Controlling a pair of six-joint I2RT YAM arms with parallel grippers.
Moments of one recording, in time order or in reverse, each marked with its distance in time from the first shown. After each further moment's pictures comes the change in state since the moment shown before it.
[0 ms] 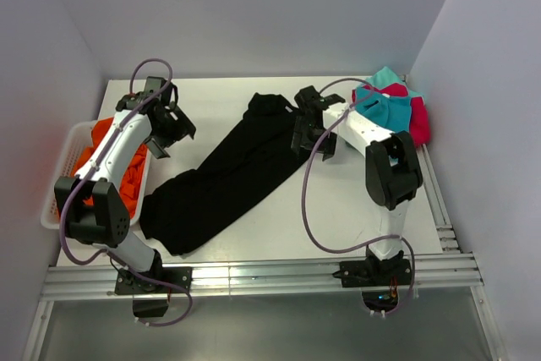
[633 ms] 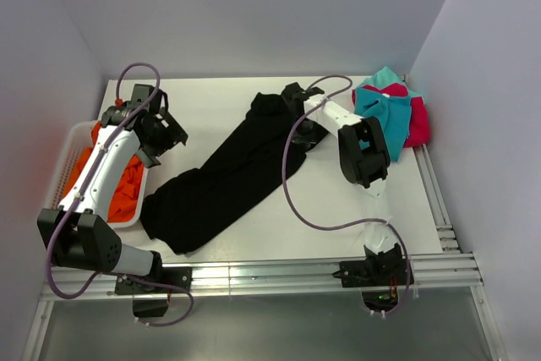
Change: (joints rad) left arm 0.007 -0.183 -0.070 -0.056 -0.023 0.003; right arm -0.003 0.344 0.321 -0.067 0.047 -0.022
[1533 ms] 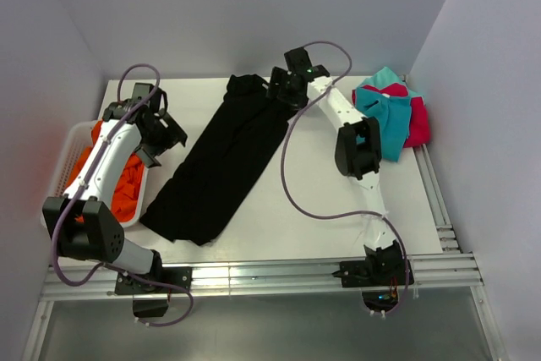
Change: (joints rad) left arm 0.032 0.050 -0.008 -0.028 0.023 0.005; right arm -0.045 0.260 0.562 0.214 -0.262 -0.045
